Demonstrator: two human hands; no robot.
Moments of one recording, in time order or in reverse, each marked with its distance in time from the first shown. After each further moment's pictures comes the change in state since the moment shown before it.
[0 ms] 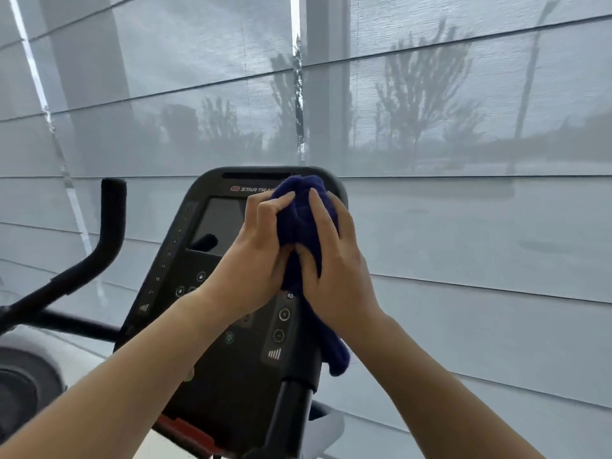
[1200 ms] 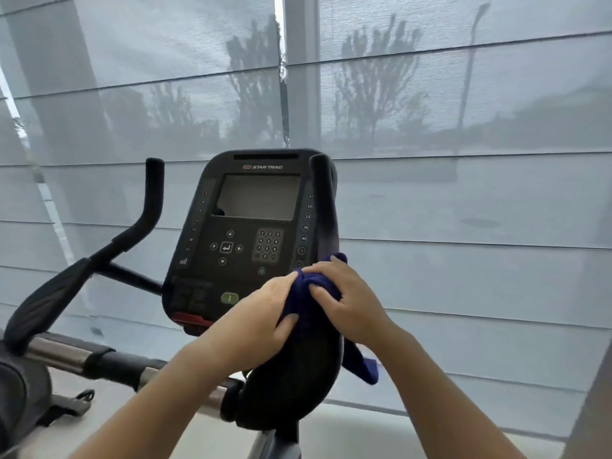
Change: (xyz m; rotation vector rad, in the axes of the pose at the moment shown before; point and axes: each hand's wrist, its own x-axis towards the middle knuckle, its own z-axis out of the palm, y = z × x) left_hand -0.169 0.078 -0.101 -0.142 -0.514 -0.205; right_hand -0.130 -0.127 -0.037 0.031 -0.369 0.329
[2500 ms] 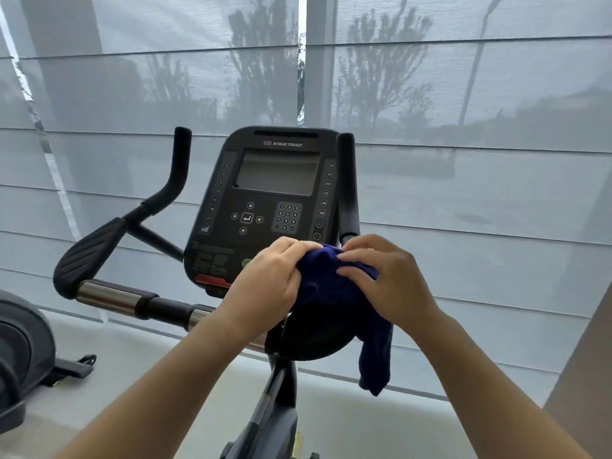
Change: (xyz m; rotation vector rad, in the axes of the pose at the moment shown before) left_hand -0.049 0.001 -0.022 -0.074 0.292 0.086; right_hand -0.043 -0.046 -0.010 -0.186 0.192 -0.120
